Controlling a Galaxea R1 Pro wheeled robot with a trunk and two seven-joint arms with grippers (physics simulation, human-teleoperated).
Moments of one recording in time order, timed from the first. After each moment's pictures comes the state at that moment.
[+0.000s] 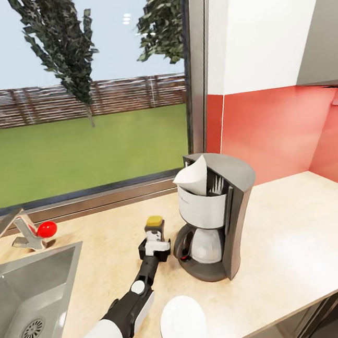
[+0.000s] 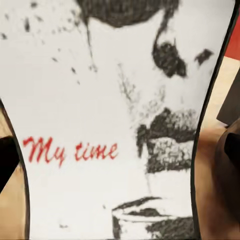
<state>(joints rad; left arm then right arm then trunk) -0.66 -0.12 -0.46 -0.47 0.18 -0.42 0.15 -0.17 -0.09 0.01 -0.11 -0.07 -0.13 0.12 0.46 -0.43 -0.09</state>
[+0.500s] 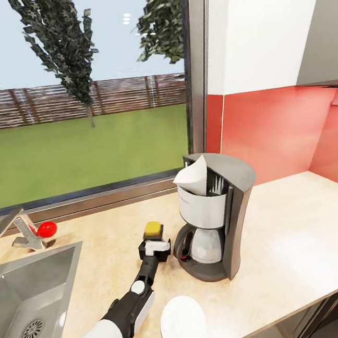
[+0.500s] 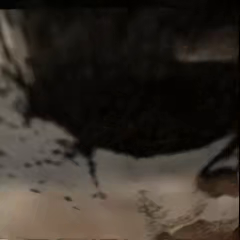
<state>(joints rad) -0.66 -0.12 -0.46 -0.47 0.18 -0.42 0.15 -0.17 -0.09 0.02 -0.11 -0.07 -0.13 0.12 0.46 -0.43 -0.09</state>
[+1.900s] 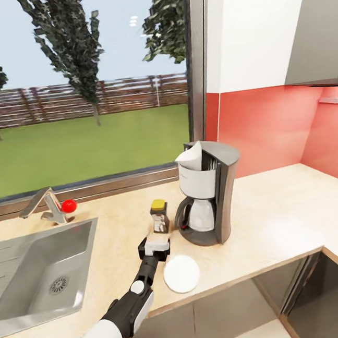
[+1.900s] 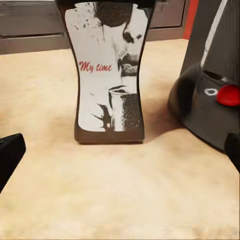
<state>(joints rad) -0.66 -0.12 -0.45 -0.48 0.18 -0.42 0.15 -0.17 -0.09 0.02 -0.11 -0.07 -0.13 0.12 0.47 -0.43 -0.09</state>
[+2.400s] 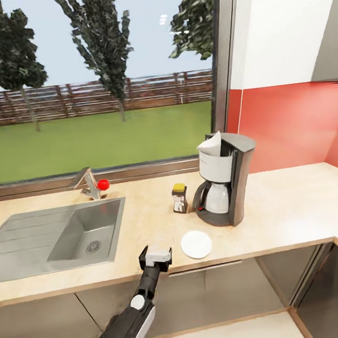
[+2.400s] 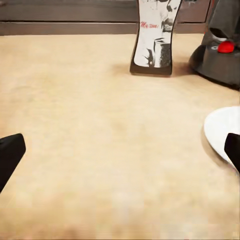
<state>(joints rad) -0.56 -0.11 -0.46 -0.54 0.18 -0.47 0.14 -0.17 -0.09 0.02 -0.11 -0.07 -0.13 0.12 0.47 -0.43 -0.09</state>
